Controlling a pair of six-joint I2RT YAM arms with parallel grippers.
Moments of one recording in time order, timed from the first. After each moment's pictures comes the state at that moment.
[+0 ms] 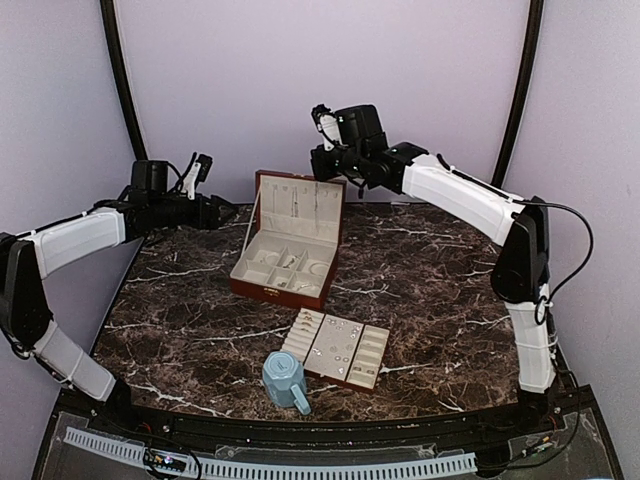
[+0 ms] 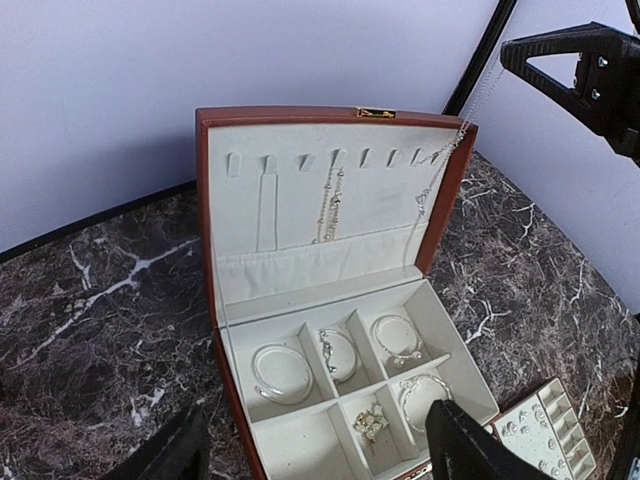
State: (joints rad) left arm -0.22 1.48 1.10 -0.09 0.49 -0.04; right arm 0.77 2.17 2.20 -0.37 0.18 0.06
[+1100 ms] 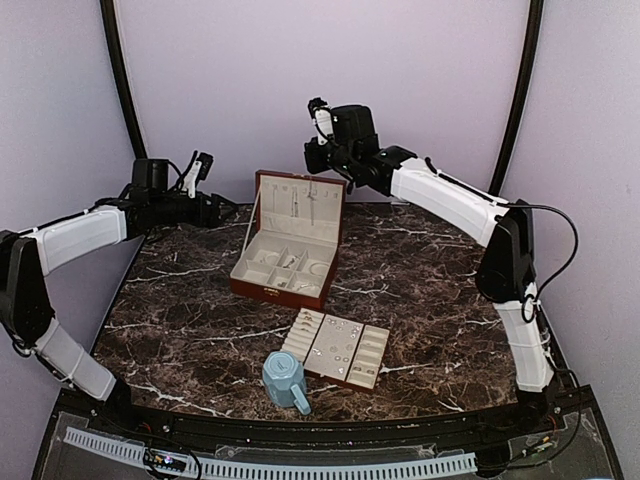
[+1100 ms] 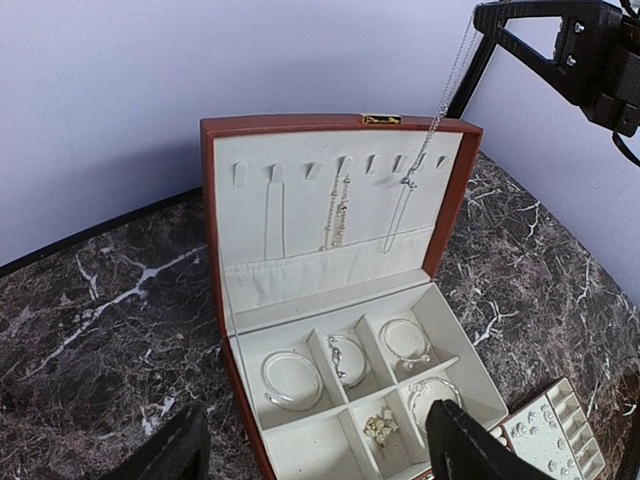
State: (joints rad) left arm -0.22 1.49 1.12 -0.10 0.49 -0.01; right arm 0.77 2.27 2.31 -0.26 0.24 0.03
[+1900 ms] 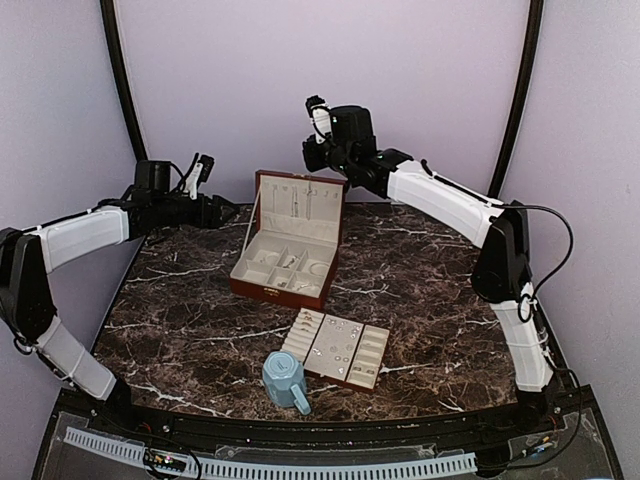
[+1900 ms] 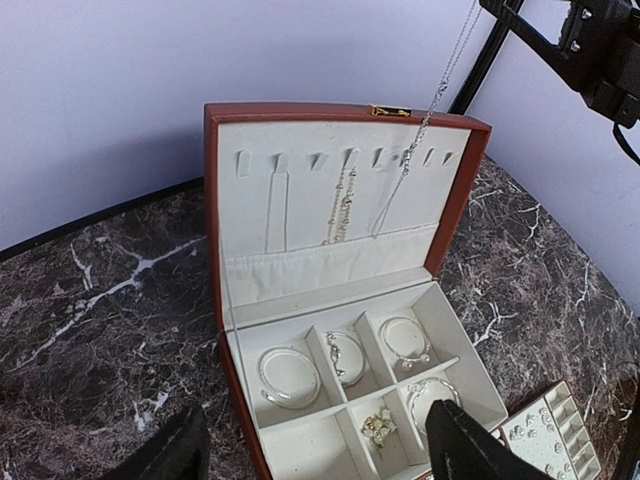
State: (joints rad) left arm -0.22 1.52 1.12 -0.09 0.49 -0.04; right arm 0.76 2.30 2.33 -0.19 0.27 -0.04
